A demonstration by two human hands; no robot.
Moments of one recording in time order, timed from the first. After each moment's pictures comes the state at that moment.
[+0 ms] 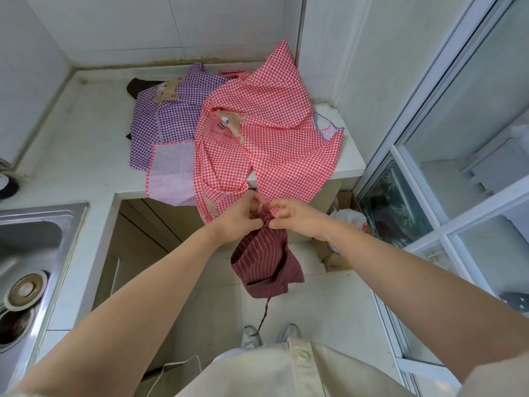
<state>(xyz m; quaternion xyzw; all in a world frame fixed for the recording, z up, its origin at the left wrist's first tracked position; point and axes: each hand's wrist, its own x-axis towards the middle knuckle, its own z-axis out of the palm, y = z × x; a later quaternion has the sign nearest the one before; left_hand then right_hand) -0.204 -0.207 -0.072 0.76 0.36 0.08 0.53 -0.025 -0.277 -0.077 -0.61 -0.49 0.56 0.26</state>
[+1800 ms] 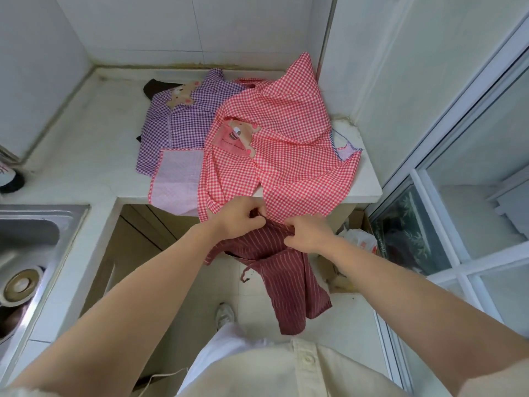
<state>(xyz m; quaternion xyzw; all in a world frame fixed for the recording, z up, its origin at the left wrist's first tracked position) -0.182 -0.151 -0.077 0.87 0.33 0.07 0.36 0.008 -0.233 -0.107 -0.70 -0.67 0.24 -0.01</state>
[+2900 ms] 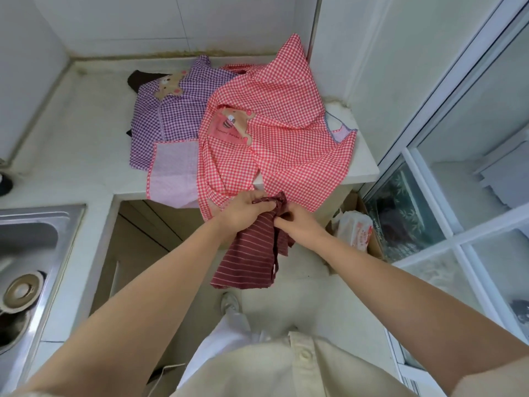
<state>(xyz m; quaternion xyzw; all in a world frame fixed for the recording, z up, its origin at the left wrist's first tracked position) -0.188 -0.176 -0.061 0.61 0.43 0.12 0.65 -0.038 -0.247 -0.112 -0.71 -0.48 0.43 0.29</state>
